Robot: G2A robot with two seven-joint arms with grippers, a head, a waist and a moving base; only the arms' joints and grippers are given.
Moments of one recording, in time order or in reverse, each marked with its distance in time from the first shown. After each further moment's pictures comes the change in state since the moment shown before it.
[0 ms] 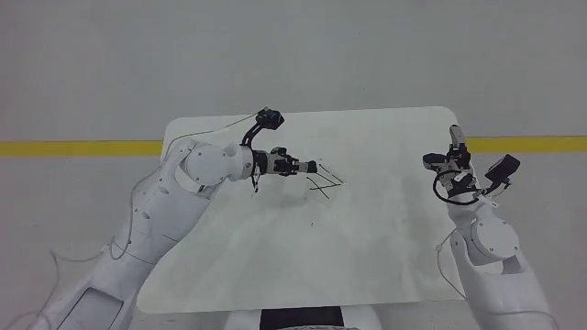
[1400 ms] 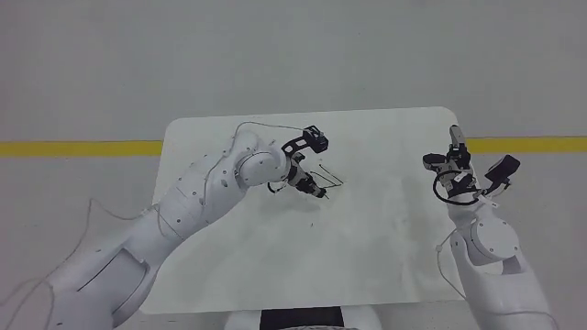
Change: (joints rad) left arm -0.279 -0.104 0.420 0.223 0.354 -0.172 -0.009; right arm 0.000 0.000 0.000 0.000 0.000 0.000 0.000
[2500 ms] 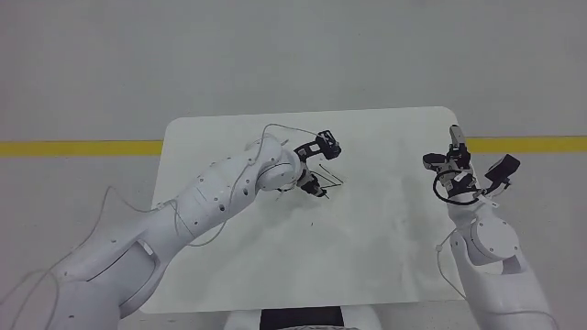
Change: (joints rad) left arm -0.056 -0.043 0.119 0.020 0.198 0.031 0.031; right arm 0.000 0.000 0.000 0.000 0.000 0.000 0.000
